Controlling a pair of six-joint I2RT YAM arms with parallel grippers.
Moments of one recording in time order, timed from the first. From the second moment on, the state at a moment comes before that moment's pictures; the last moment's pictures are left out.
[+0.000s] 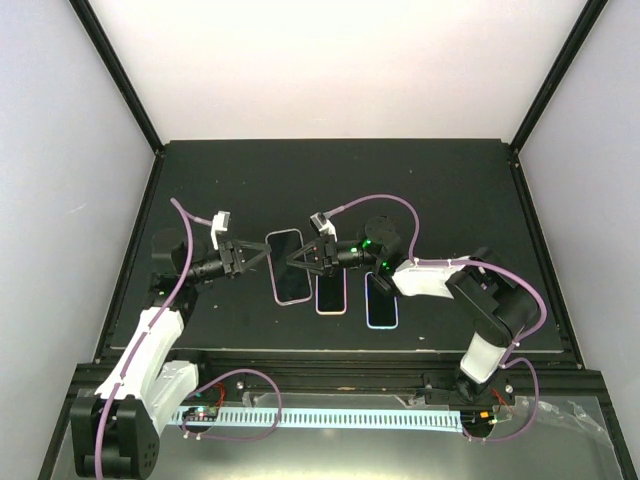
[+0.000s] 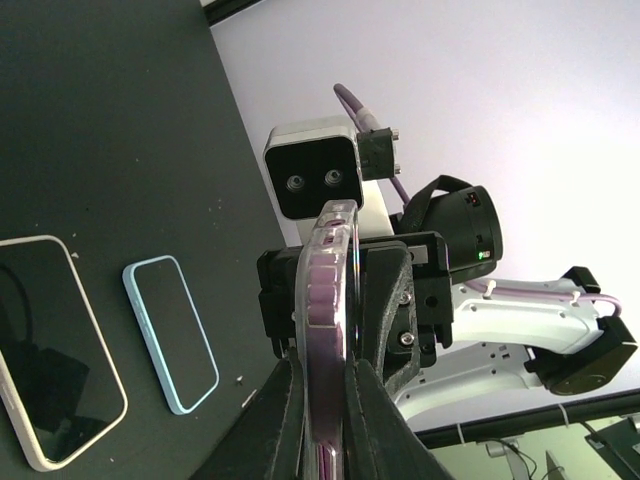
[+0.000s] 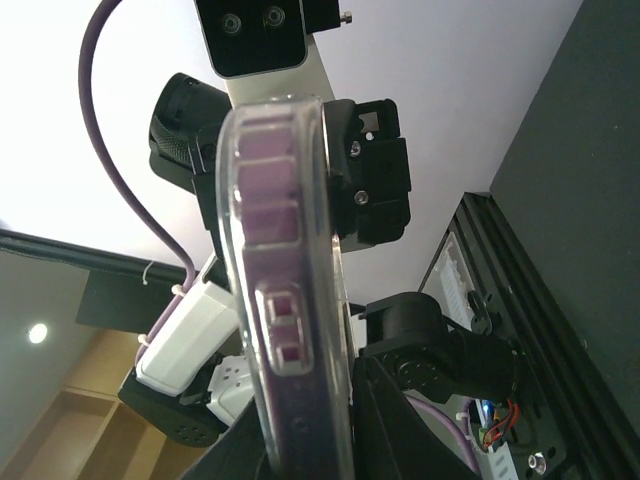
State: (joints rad) left arm -0.01 0.85 0.44 0.23 1.17 -1.00; right arm 0.76 1.72 0.79 1.06 -0.97 1.44
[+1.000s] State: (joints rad) left arm -0.05 0.76 0.34 0.11 1.15 -1.02; right arm 0.74 1.78 0.86 0.94 -0.74 1.49
